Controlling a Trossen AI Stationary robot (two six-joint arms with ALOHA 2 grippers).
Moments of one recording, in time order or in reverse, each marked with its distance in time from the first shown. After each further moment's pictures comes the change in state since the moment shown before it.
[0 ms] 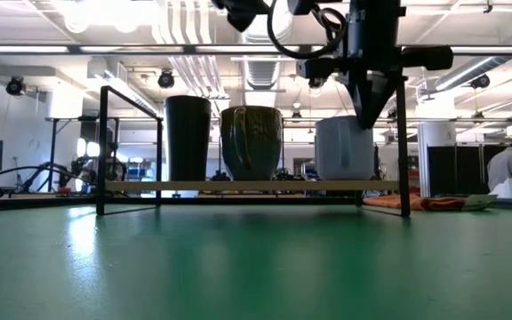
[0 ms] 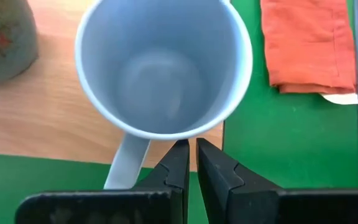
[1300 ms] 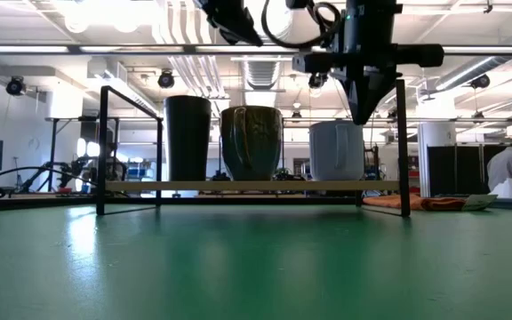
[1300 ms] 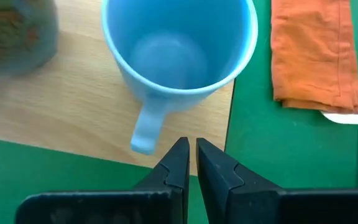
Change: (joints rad) left arm -0.035 -0.009 -0.084 -0.027 -0.254 0.001; right arm -0.013 -0.007 0.022 0.001 0.016 -0.113
